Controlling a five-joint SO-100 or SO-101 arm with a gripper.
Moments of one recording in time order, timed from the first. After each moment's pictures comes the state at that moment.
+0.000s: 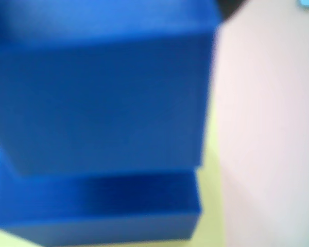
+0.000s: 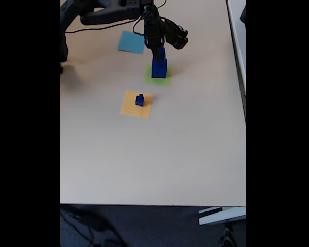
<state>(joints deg) 3.3 53.5 38.7 87.7 91.1</state>
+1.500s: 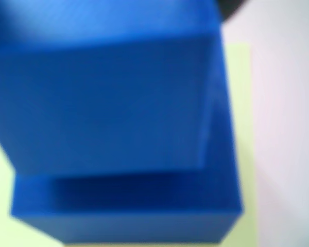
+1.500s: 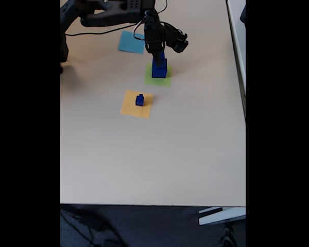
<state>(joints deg) 4.7 53.4 41.2 86.0 86.1</state>
